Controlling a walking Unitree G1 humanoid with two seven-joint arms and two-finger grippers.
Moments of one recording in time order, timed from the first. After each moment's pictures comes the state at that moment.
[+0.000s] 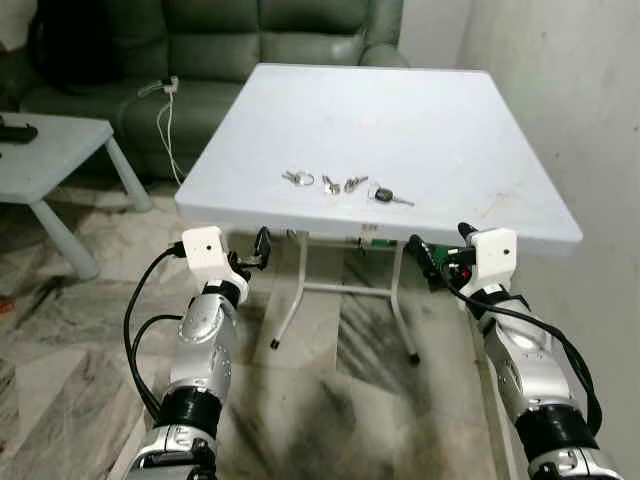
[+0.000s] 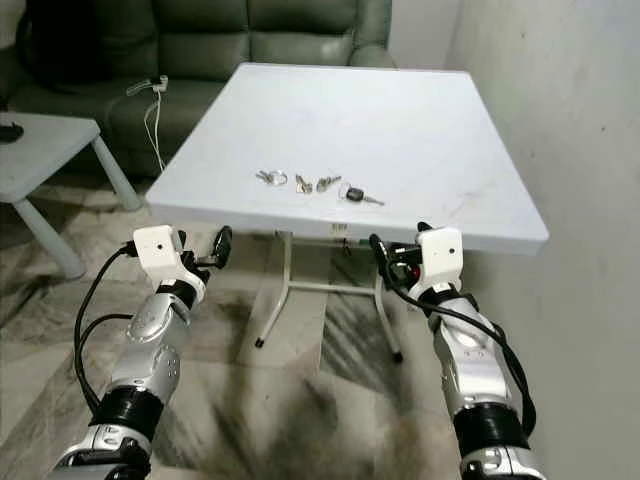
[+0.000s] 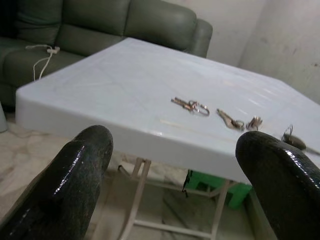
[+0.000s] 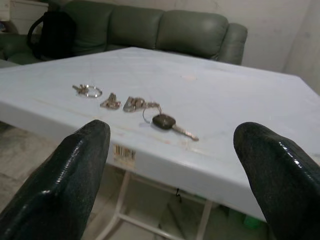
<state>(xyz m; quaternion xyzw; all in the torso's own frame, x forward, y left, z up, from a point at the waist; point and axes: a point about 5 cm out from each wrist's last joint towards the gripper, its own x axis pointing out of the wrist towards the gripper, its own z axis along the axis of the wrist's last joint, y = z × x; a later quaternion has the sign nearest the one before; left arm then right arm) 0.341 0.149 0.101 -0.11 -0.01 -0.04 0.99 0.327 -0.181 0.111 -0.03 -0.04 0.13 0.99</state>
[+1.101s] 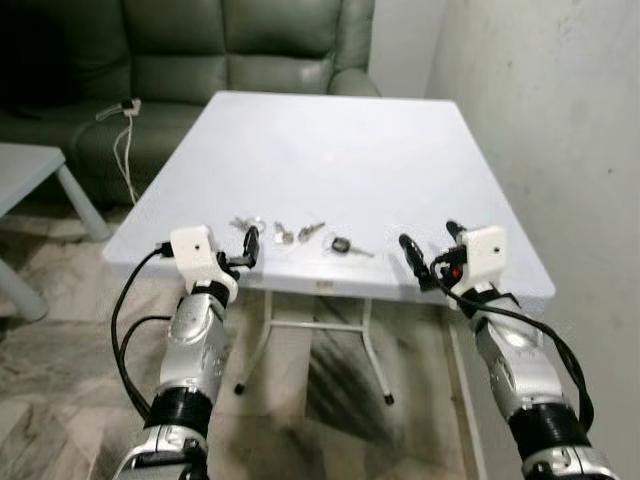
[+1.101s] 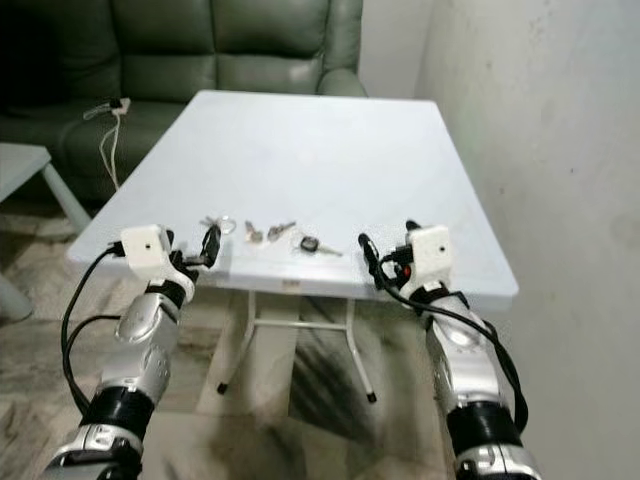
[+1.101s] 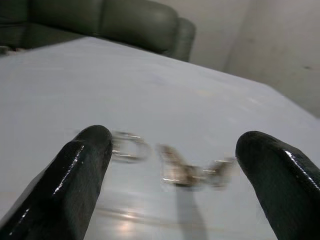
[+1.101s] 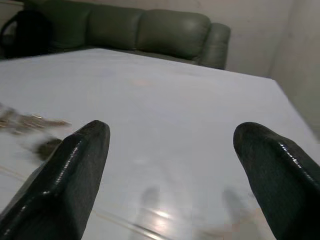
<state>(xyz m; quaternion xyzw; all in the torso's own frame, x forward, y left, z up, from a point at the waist) 0.340 0.145 0.101 -0.11 -0.02 -0.04 0.99 0.326 -0.180 0.110 -0.03 -0.04 0.14 0.99</state>
